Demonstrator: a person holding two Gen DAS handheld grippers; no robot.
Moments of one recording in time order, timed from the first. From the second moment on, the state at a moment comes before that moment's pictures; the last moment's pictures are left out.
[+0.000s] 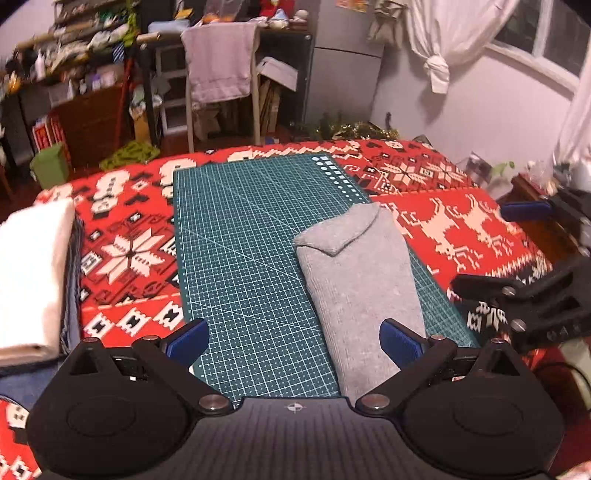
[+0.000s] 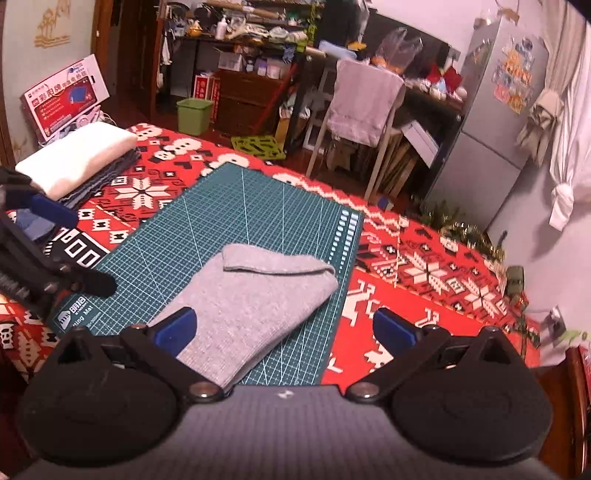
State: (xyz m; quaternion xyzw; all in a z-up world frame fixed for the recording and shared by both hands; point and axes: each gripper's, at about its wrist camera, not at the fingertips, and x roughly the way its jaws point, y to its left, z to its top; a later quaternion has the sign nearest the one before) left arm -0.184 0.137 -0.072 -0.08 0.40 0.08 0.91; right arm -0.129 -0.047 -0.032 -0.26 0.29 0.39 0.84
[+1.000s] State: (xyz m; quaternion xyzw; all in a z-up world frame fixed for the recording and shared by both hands) left arm -0.176 0.147 -0.147 -0.27 0.48 -0.04 0.84; right arm -0.097 -0.075 -0.107 -0.06 0.51 0.39 0.77
